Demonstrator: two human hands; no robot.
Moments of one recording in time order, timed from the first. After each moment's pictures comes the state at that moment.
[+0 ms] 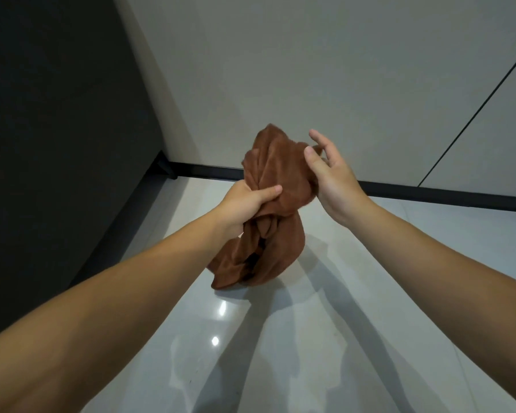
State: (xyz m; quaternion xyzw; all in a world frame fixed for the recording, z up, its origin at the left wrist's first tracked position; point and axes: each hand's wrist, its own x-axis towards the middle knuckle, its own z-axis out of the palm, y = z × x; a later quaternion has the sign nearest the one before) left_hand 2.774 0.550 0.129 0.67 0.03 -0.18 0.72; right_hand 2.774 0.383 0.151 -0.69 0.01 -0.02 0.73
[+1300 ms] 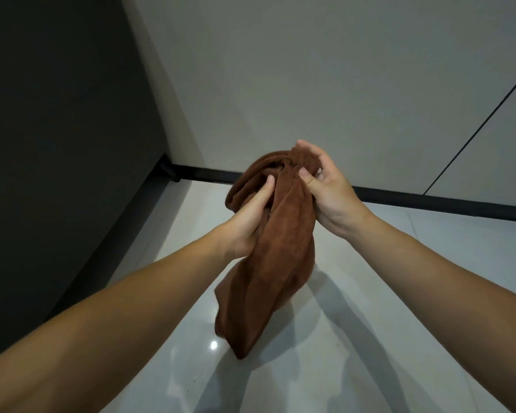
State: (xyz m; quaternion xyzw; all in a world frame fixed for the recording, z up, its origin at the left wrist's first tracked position) left_hand 2.762 0.542 0.122 0.54 0.04 -0.30 0.79; right_hand 2.771 0.396 0.145 -0.60 -0.09 0.02 0.80
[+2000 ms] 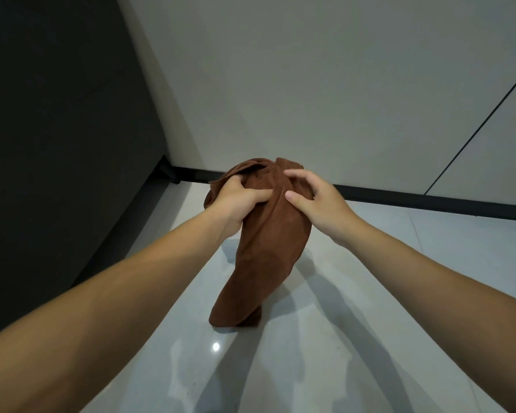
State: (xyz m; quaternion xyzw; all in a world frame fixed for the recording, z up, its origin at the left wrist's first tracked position) left_hand 2.790 0.553 0.134 0.69 0.11 -0.12 0.71; right_hand 2.770 0.383 0.125 -0.80 -0.08 0.02 0.59
